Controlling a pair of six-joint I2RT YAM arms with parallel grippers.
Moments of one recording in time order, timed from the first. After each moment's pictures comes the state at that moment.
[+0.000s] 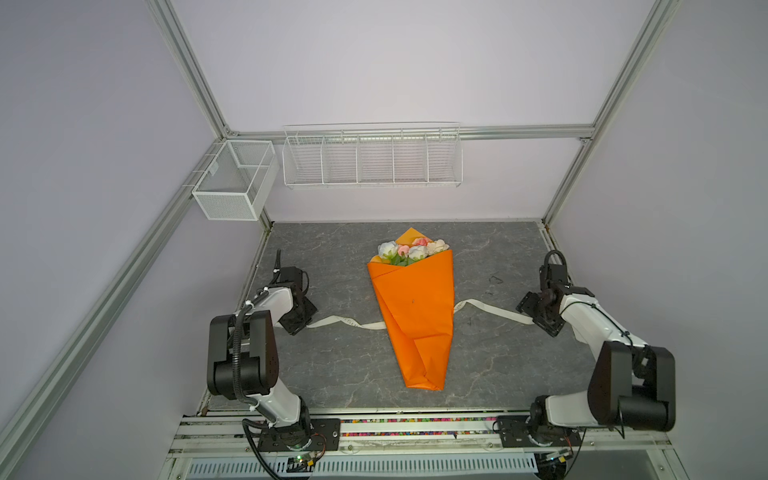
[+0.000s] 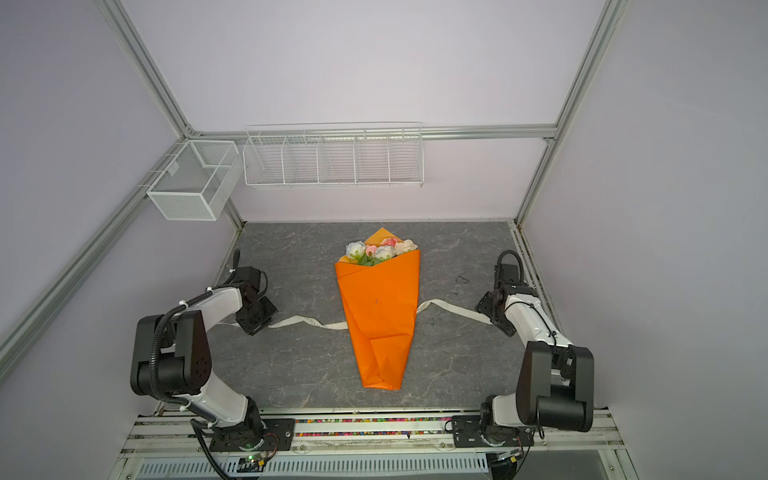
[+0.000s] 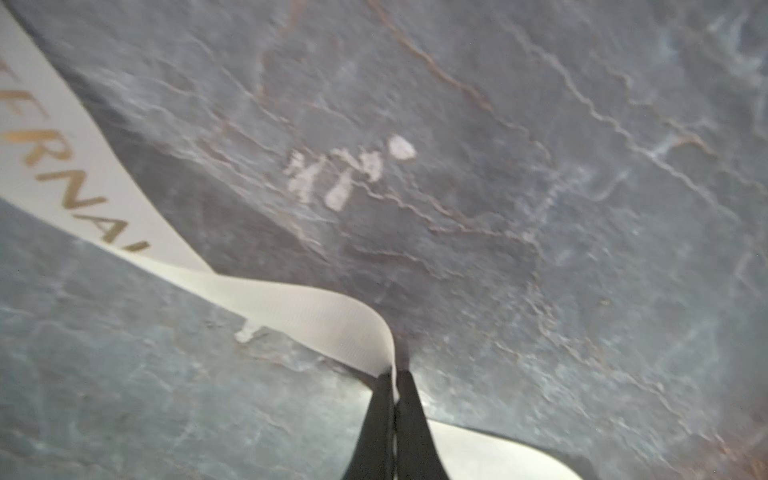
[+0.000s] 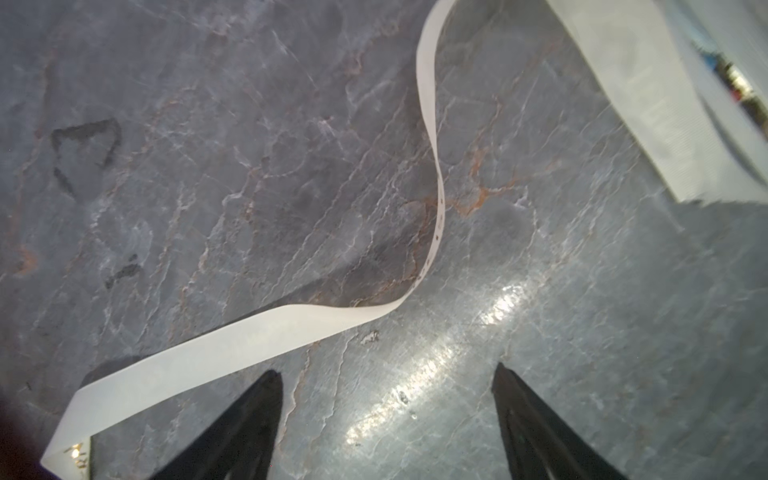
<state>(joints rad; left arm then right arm) 0.05 1.63 0.91 -0.62 0.00 -0.68 -0.13 1.43 0.86 -0.69 0.09 0.62</state>
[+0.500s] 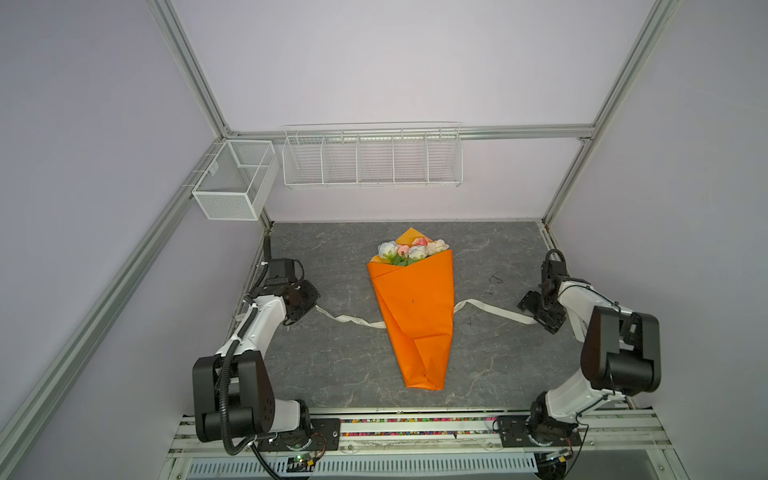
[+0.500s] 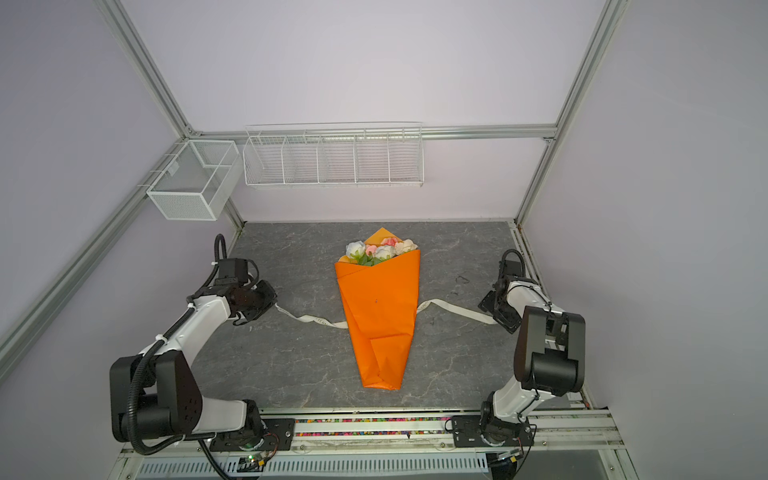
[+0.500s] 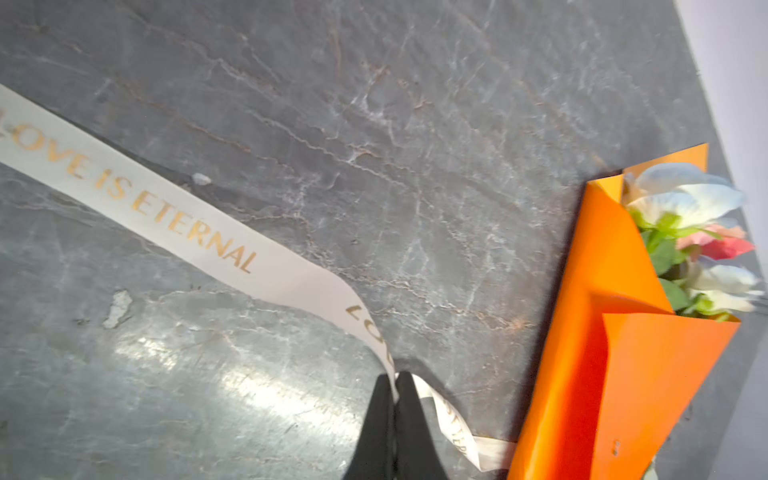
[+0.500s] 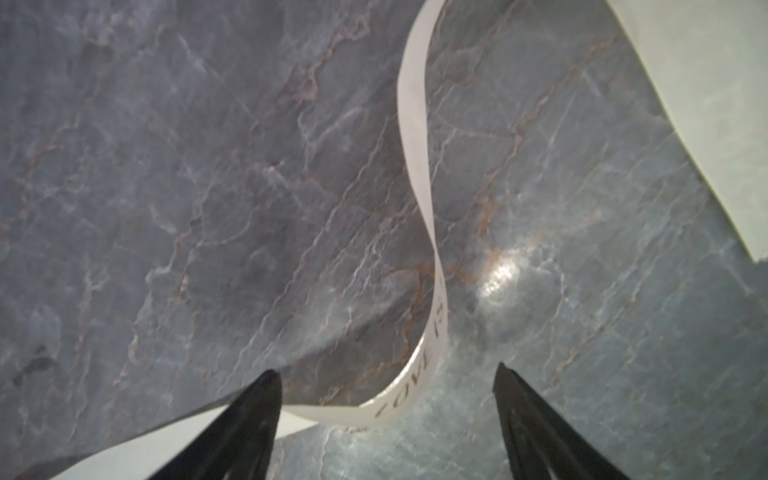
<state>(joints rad) 0.05 1.38 0.90 -0.54 0.22 -0.63 -0.19 1.66 0.97 -0.68 0.08 0.60</state>
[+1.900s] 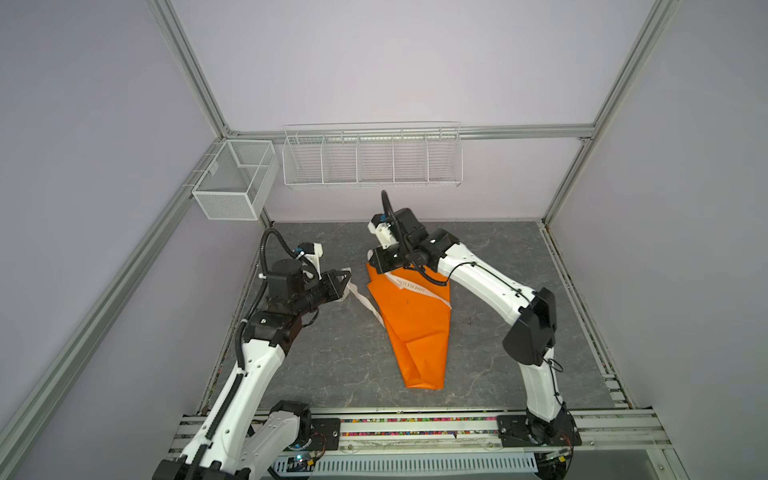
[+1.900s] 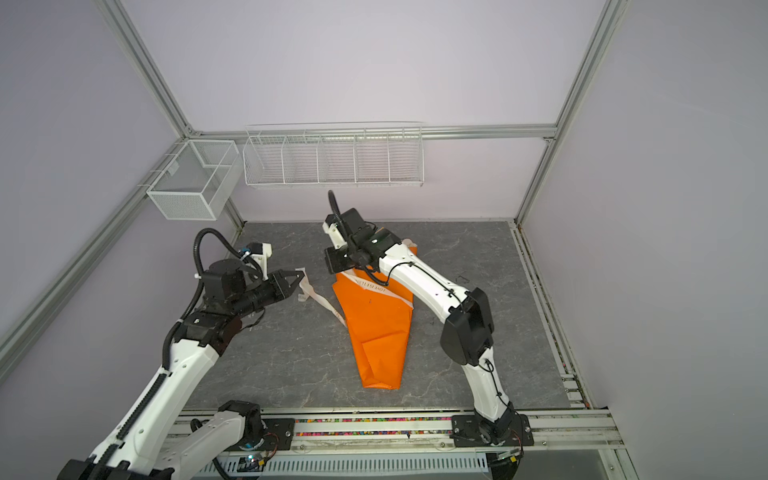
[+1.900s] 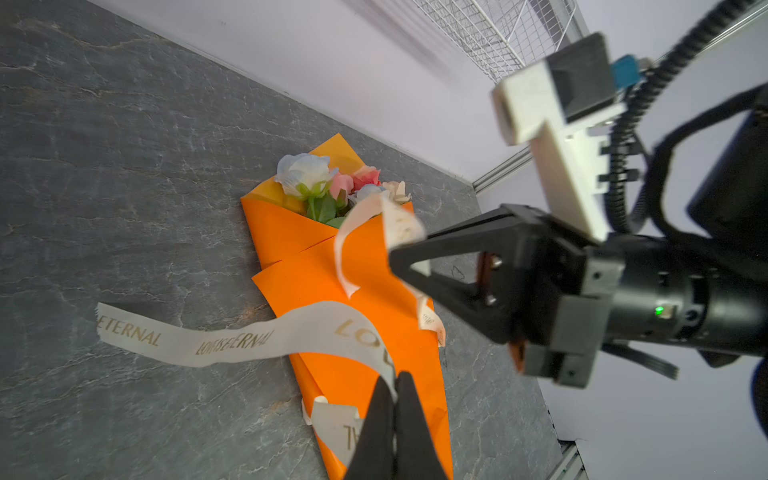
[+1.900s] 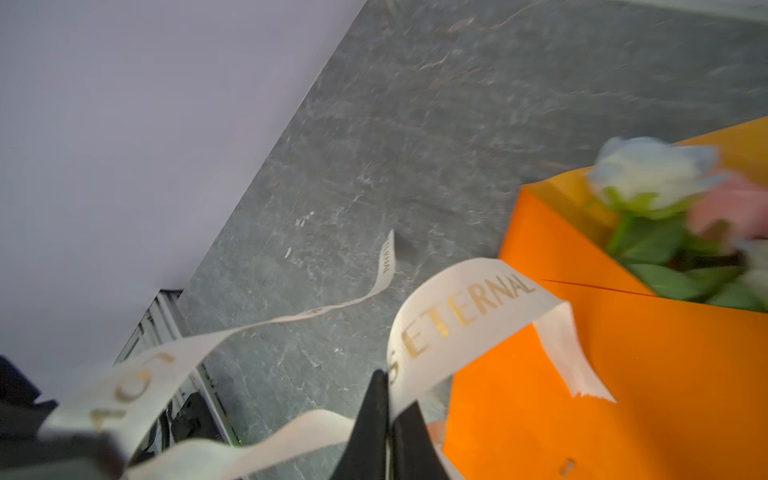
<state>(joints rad) -0.22 0.93 0.85 -0.32 0.44 -0.59 0.84 2.14 2.15 -0.81 -0.25 0.34</state>
